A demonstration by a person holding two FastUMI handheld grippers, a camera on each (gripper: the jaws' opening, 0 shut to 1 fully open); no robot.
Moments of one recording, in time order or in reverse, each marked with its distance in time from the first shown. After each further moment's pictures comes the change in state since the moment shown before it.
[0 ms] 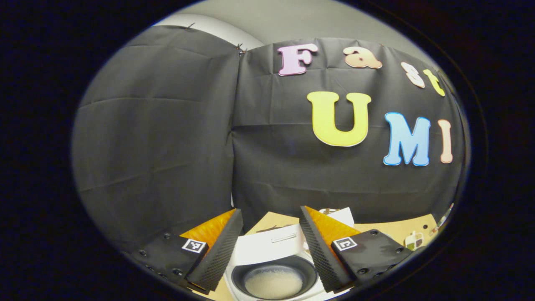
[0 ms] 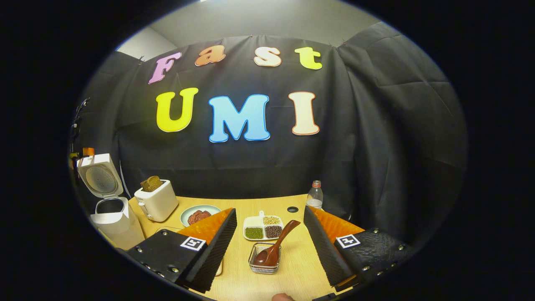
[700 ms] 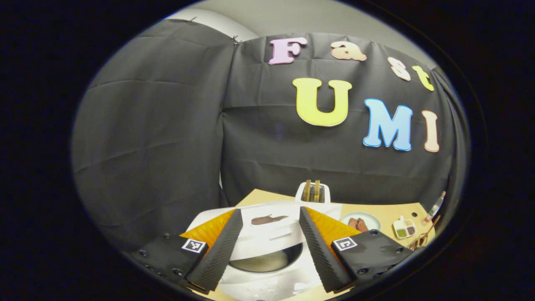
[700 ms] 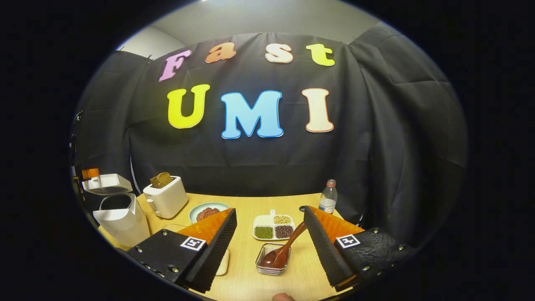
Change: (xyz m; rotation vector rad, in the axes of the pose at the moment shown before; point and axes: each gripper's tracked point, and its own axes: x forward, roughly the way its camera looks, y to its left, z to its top) left arm -0.063 -0.033 -0.087 -0.026 0.089 -0.085; right arm 0.012 0.017 -0.008 -0.021 0.021 0.087
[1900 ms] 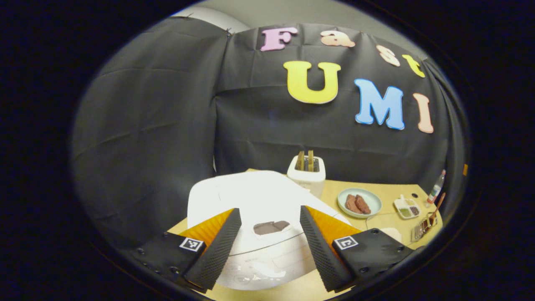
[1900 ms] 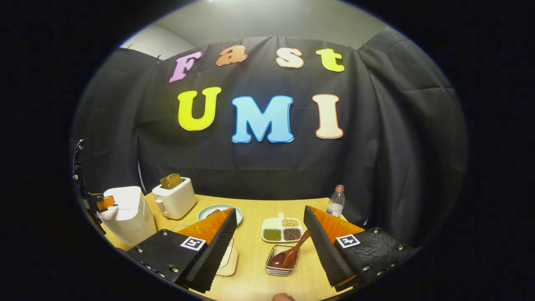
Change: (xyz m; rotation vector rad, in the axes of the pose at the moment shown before) left arm -0.018 -0.014 -0.064 0.030 0.007 -0.035; right arm -0.018 0.031 0.021 -0.023 -0.046 0.047
